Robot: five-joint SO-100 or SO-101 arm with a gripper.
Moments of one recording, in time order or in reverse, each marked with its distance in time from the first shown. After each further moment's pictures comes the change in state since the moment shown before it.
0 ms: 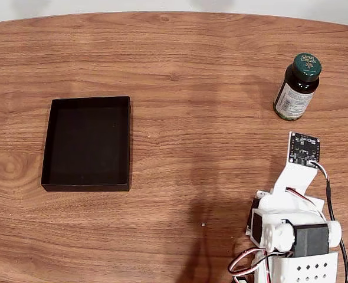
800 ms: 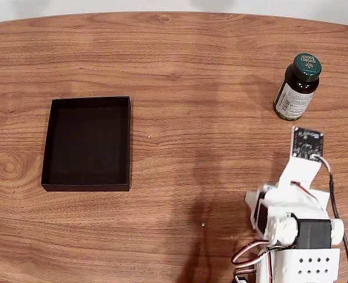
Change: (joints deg) arm 4.3 -7.6 0.1 -15.0 6.0
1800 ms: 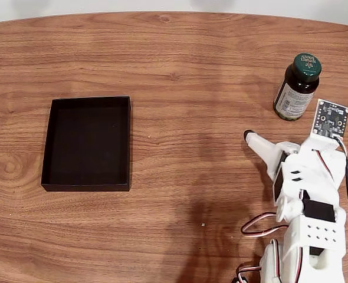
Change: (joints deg) arm 9.5 -30.1 0.1 -53.6 6.3
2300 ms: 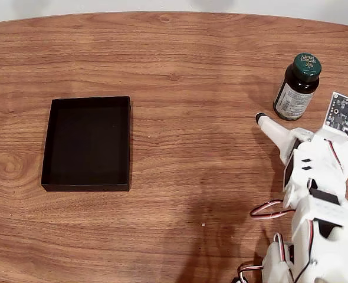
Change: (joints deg) arm 4.0 -20.4 -5.3 -20.7 0.0
